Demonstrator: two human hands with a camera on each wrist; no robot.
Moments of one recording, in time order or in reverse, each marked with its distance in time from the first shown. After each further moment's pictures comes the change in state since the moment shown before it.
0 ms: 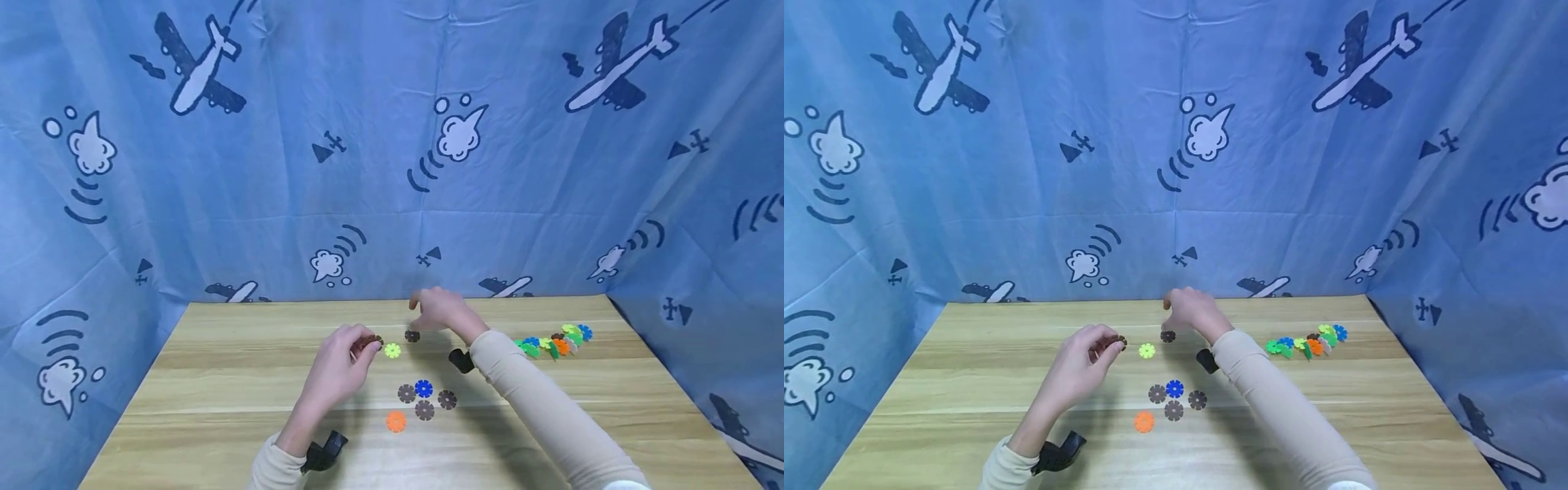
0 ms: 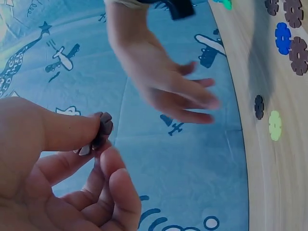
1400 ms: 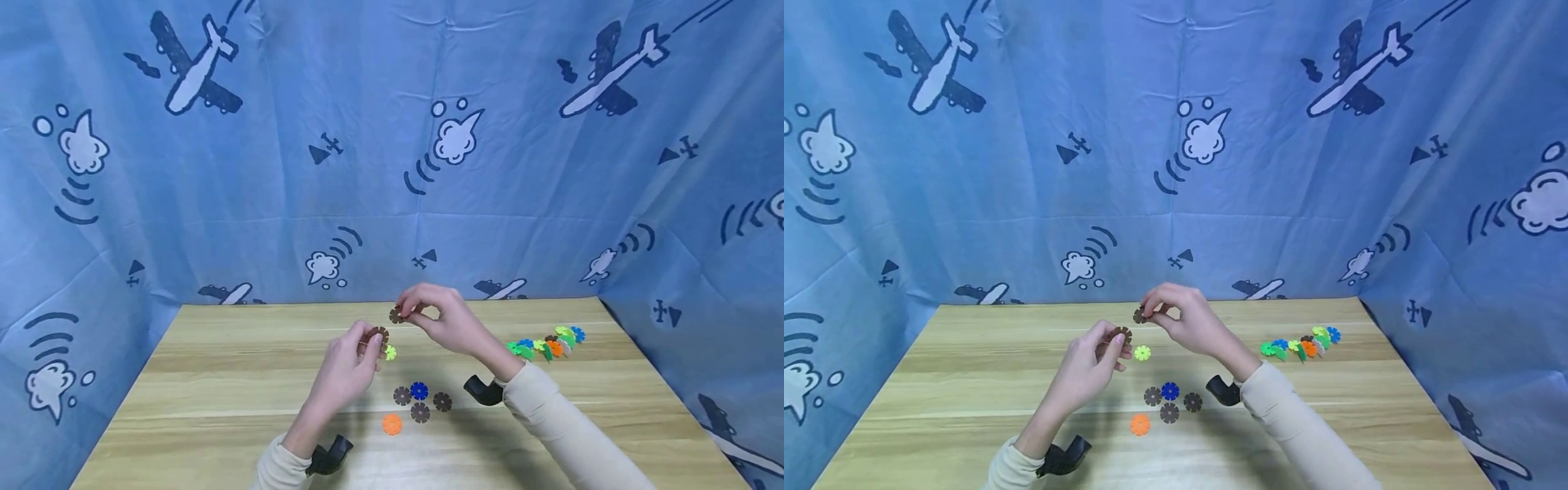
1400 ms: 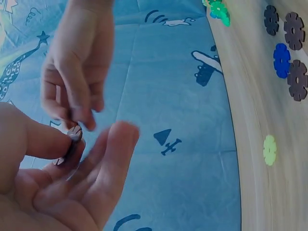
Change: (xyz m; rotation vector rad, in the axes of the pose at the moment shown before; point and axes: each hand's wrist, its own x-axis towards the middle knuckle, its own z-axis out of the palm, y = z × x) left_hand 0.006 0.006 0.011 -0.256 -0.074 -0.036; right_hand -0.059 -0.012 -0.013 0.579 0.505 -0.663
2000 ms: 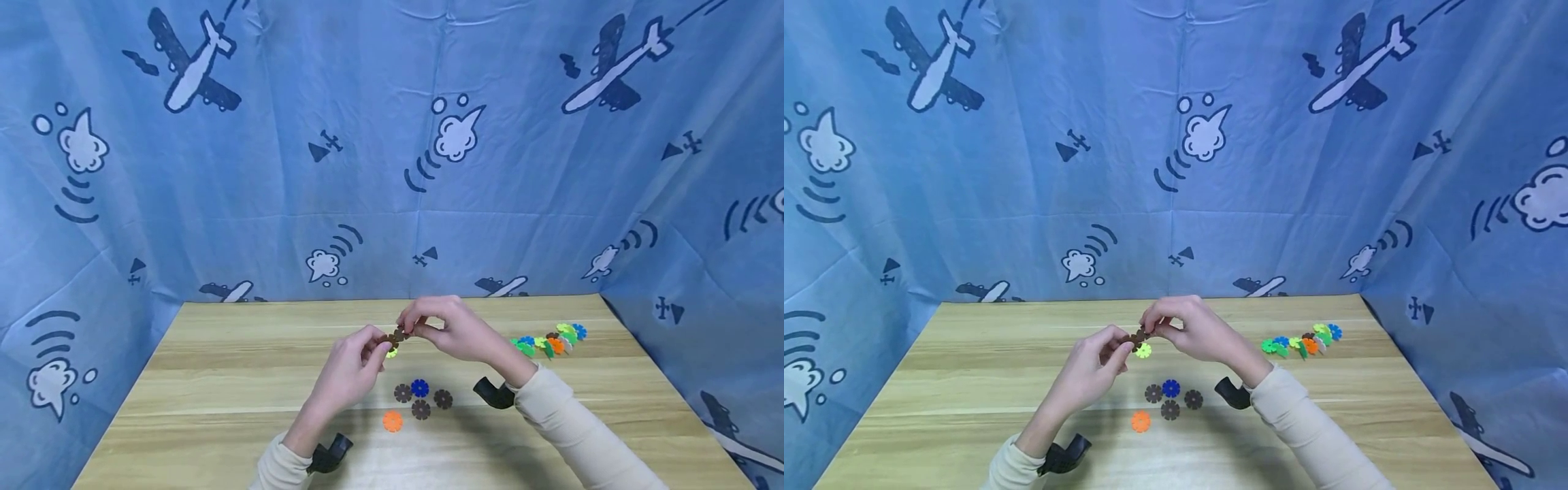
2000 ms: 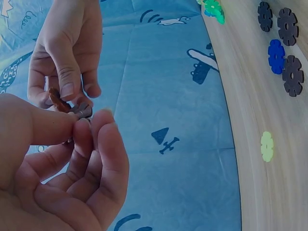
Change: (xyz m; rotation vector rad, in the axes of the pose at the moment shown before) left_hand -0.002 -0.002 0.002 0.102 -0.033 0.070; right_hand -0.008 -0.016 -0.012 0.000 -0.172 -0.082
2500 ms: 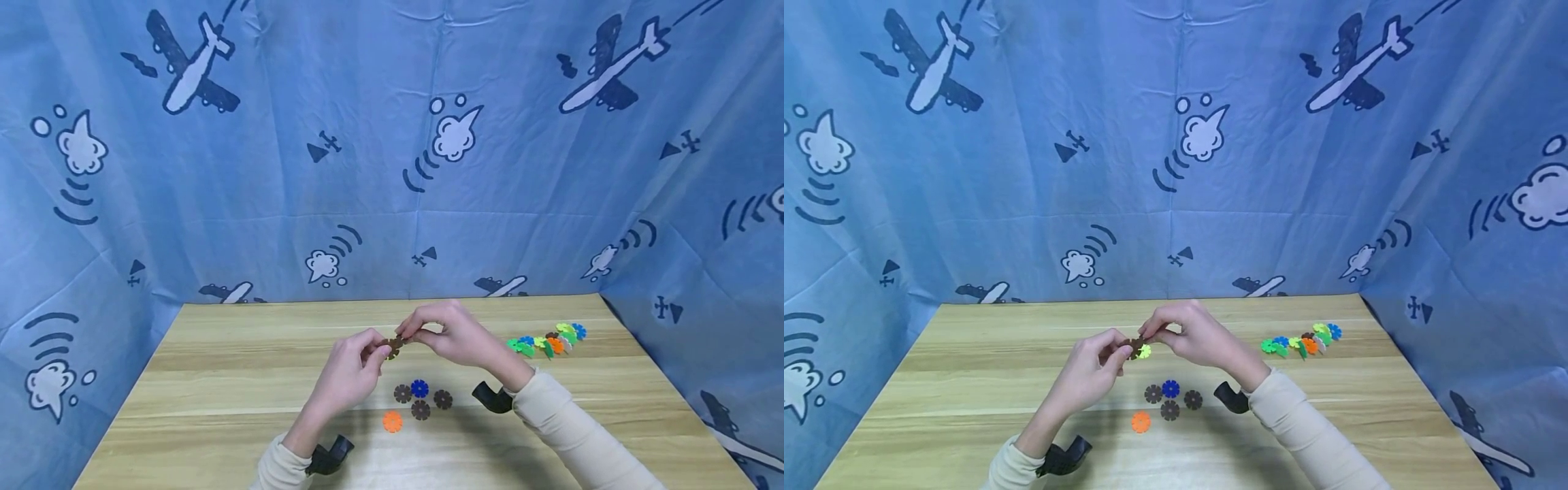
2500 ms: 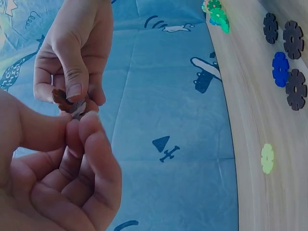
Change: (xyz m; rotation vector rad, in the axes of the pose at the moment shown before) left_hand -0.001 0.003 0.000 -0.002 -0.003 0.007; right_hand -0.005 0.003 0.006 0.004 0.014 -0.021
